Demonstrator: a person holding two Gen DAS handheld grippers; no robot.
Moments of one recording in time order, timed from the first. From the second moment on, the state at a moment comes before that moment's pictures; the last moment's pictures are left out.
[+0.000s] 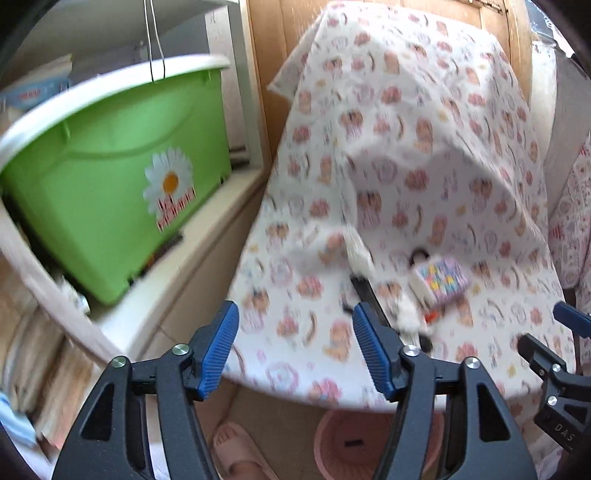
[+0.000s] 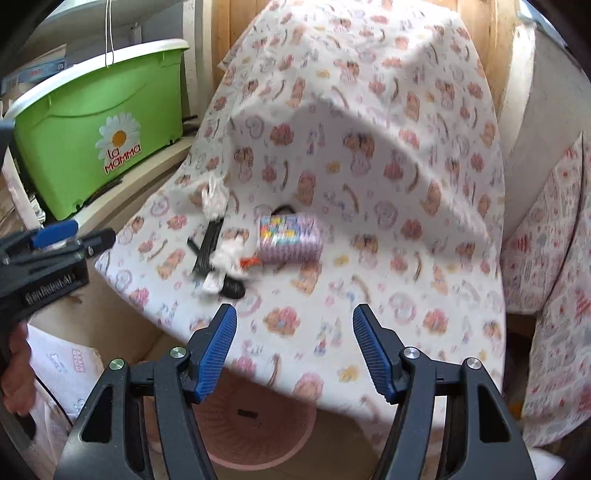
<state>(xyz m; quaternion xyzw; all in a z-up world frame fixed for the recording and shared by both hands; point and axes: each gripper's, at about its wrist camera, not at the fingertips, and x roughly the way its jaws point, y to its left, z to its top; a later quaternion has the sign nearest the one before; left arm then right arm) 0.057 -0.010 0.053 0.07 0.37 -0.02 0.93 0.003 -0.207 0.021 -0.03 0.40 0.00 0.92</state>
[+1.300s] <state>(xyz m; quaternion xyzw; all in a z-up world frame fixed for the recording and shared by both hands) 0.176 -0.053 -0.037 -0.02 0.47 -0.08 0.88 0.029 -0.275 -0.029 0.05 0.41 -0.03 0.91</state>
